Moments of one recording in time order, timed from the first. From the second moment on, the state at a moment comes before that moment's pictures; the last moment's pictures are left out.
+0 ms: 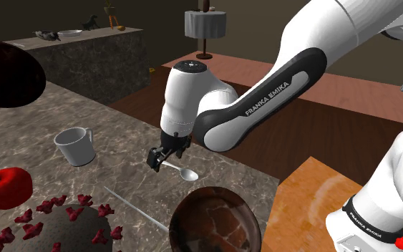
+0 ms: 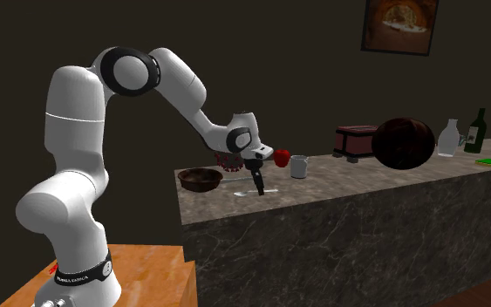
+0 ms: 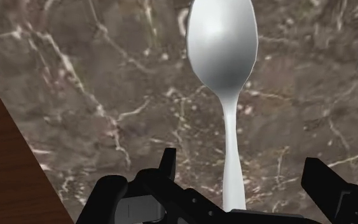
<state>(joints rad) 0.22 0.23 0.48 -2.15 -0.21 2.60 0.67</state>
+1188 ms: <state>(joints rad) 0.20 0.17 0.50 -2.12 -0.15 2.52 0.63</state>
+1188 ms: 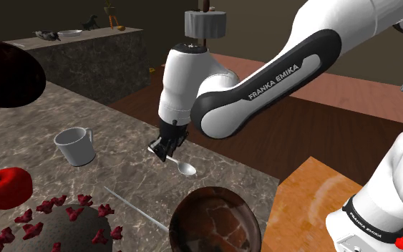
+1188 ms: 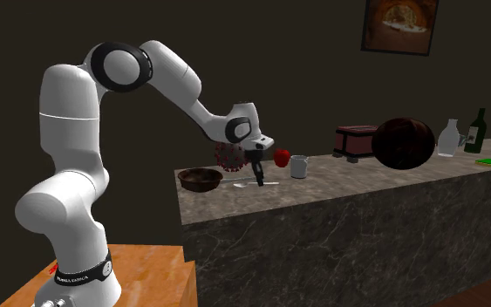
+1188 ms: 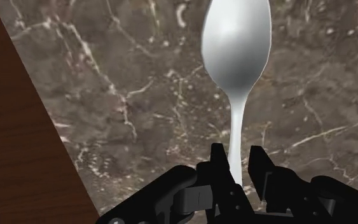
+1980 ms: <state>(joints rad) 0.19 0.08 0.51 -2.05 -0.07 2.37 0.58</state>
